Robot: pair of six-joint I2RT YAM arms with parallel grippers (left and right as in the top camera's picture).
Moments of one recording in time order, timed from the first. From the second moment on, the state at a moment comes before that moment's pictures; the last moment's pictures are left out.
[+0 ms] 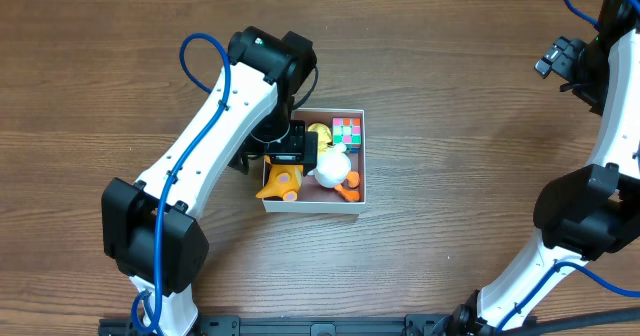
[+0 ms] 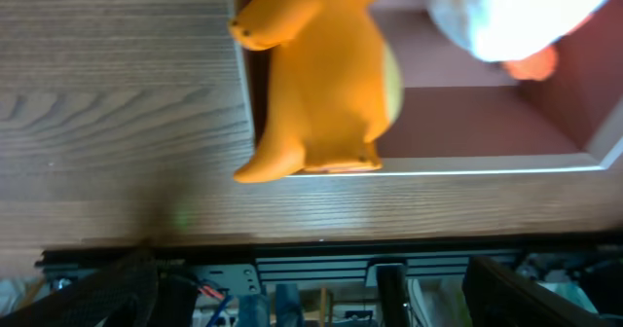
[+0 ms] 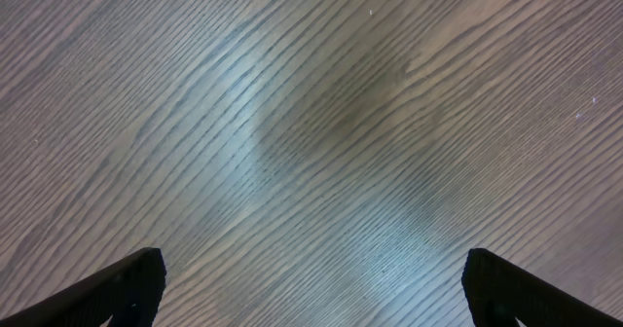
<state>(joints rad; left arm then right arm) -0.49 1.92 1.83 -1.69 0.14 -0.47 -0.34 2.09 2.22 -1.49 0.16 0.38</state>
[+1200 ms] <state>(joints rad) -0.49 1.92 1.66 -1.49 0.14 -0.48 -0.34 2.09 2.22 -1.49 0.16 0.38</state>
